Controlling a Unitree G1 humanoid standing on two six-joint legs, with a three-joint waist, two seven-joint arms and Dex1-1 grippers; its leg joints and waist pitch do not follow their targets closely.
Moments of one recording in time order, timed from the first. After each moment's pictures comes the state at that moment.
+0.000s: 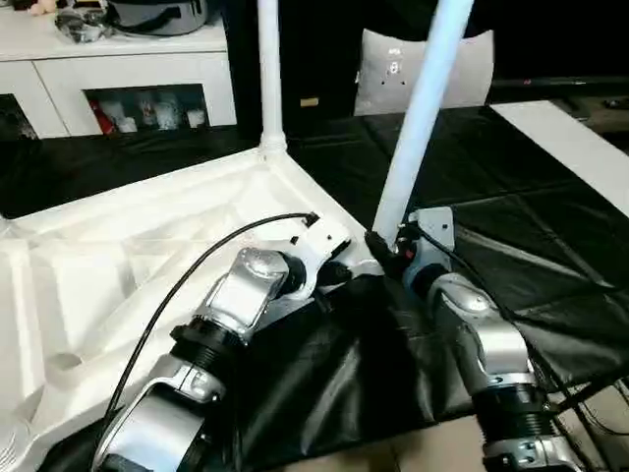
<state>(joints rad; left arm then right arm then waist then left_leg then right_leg) -0.67 0.11 -0.30 0.52 0.09 0.47 -0.75 -0.34 -0.09 0.02 0.21 0.15 0.35 0.30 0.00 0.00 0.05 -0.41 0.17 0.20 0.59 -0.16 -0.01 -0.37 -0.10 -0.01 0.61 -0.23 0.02</state>
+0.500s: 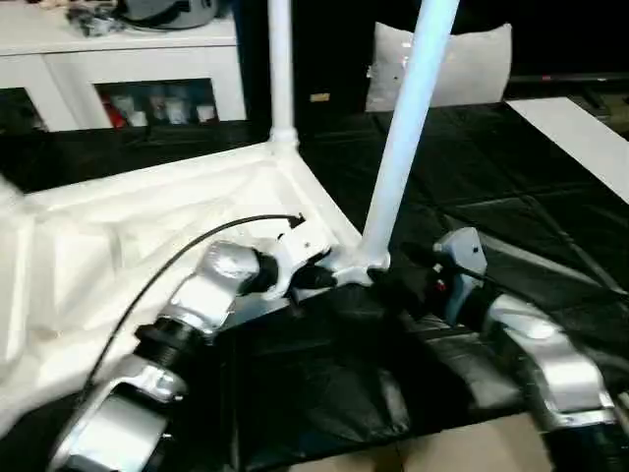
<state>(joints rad) -0.64 0.31 -0.37 0.52 0.06 0.19 -1.07 -0.20 -0.43 0.05 0.02 0.28 0.31 0.83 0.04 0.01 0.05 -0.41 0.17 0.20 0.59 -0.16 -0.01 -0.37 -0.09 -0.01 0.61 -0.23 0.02</state>
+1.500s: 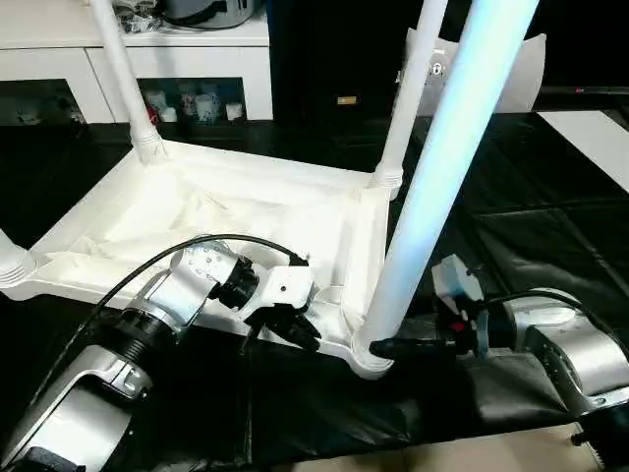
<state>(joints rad) -0.67 0.43 -0.48 0.54 0.03 -0.06 -1.50 -0.28 -0.57 0.21 0.10 0.34 0.28 1.32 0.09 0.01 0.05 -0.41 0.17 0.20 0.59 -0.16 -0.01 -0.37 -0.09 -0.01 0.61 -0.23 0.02</state>
